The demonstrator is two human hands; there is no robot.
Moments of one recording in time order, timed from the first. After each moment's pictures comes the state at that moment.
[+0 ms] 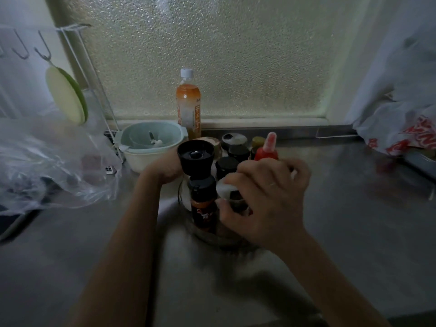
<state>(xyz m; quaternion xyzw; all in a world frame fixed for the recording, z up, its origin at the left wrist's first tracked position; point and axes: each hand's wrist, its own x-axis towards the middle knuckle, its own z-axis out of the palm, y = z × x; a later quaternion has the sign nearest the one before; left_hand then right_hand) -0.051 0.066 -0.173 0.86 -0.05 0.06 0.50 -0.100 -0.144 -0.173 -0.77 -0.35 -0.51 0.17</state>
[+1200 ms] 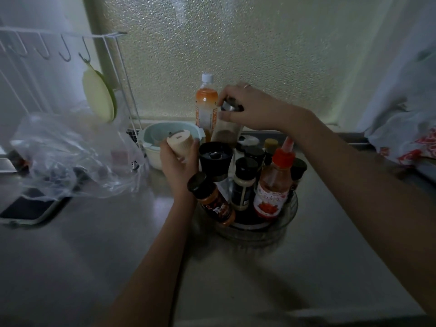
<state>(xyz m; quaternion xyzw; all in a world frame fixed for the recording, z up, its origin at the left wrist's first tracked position) -0.078 0.043 -0.190 0.64 0.15 0.51 0.56 0.000 -0.082 -0.053 -0.88 -0.44 -0.07 0.15</state>
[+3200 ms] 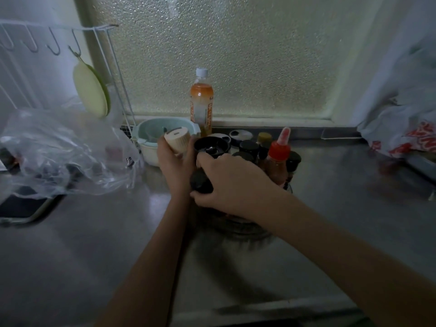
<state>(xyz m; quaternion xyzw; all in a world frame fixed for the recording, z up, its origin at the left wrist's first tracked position) -0.083 0.039 -0.189 0.62 0.14 0.48 0.61 -0.121 -0.081 -0.120 -0.90 -0.43 -0.07 0.05</state>
